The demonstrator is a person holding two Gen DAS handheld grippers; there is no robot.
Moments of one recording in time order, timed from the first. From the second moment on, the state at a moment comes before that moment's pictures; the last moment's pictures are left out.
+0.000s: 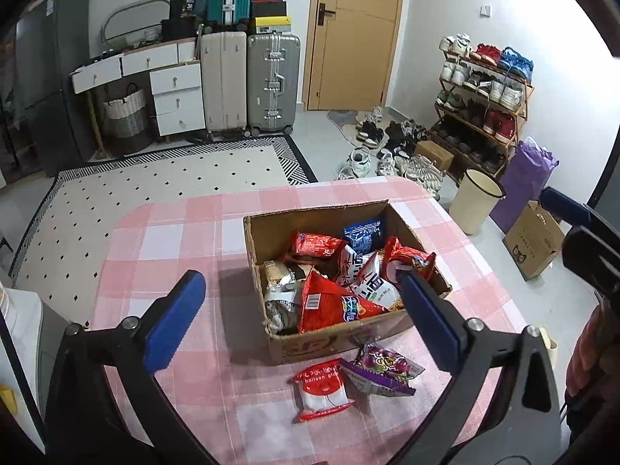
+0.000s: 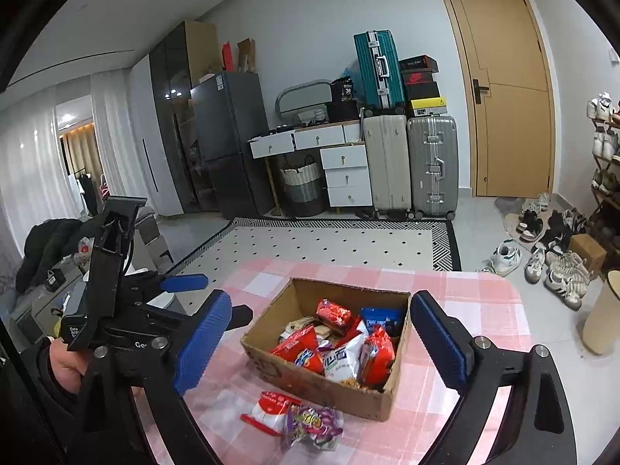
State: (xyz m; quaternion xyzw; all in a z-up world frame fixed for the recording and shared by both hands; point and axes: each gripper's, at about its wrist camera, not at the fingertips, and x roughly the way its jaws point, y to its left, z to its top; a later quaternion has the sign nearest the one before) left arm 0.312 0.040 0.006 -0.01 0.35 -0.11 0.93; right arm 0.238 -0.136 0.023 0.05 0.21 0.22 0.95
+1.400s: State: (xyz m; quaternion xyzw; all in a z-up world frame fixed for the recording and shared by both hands) left arm 0.226 0.064 -0.084 -0.04 0.37 -0.07 0.93; right arm 0.209 -0.123 -0.124 0.09 0.29 0.22 0.93
